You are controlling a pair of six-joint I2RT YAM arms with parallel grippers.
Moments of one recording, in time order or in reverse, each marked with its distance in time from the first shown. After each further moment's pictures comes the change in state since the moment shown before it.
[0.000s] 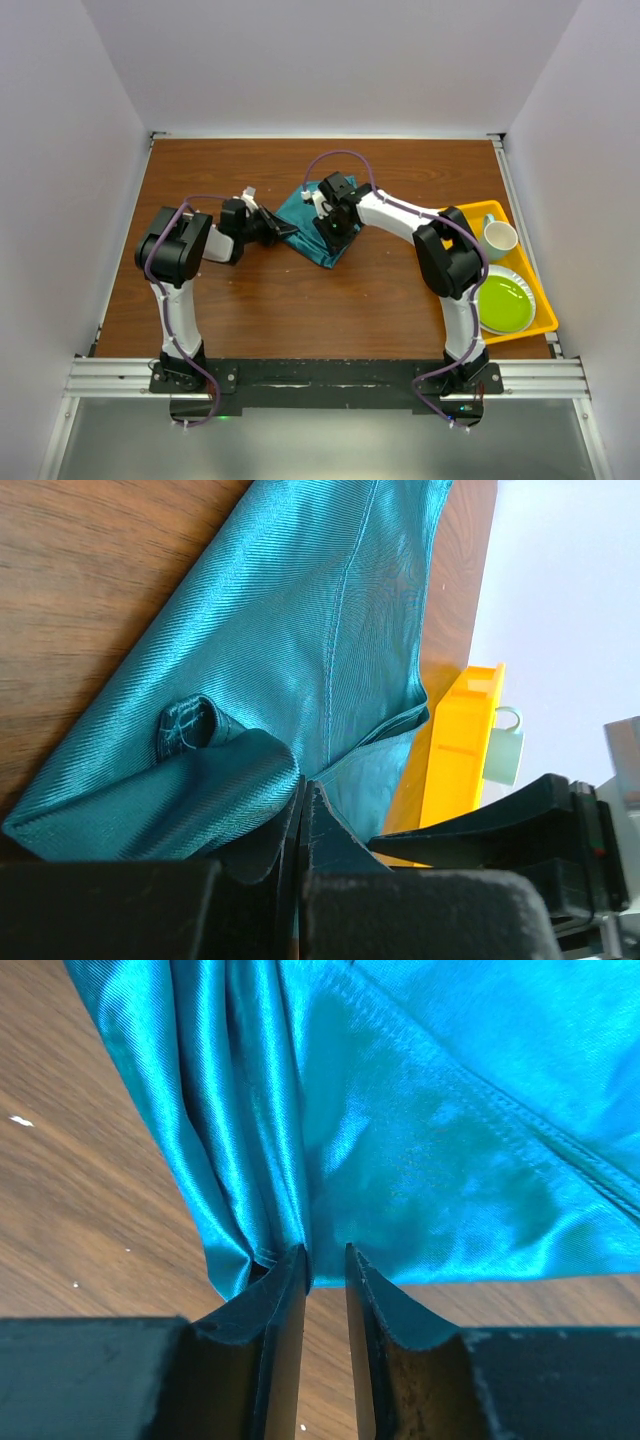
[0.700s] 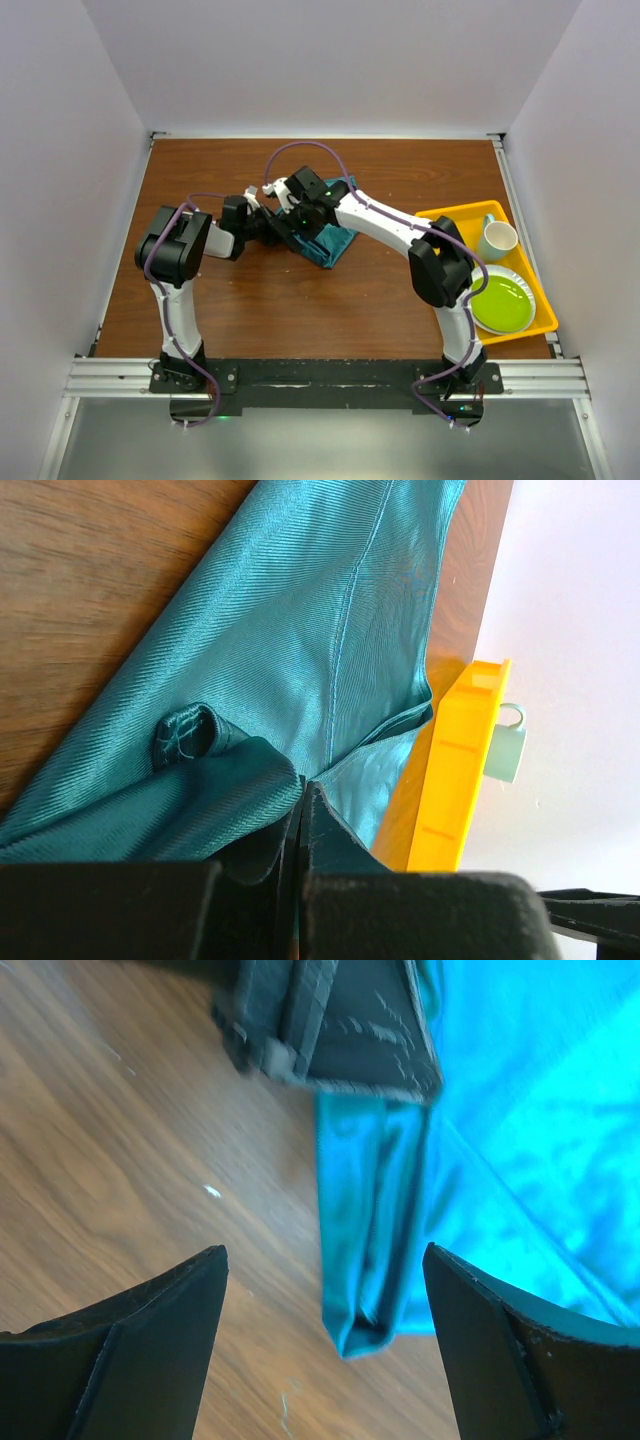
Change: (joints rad) left arm -0.001 0.000 0.047 -0.103 0.019 0.003; right arm 0.154 -0.006 0.185 0.002 0.076 -0.050
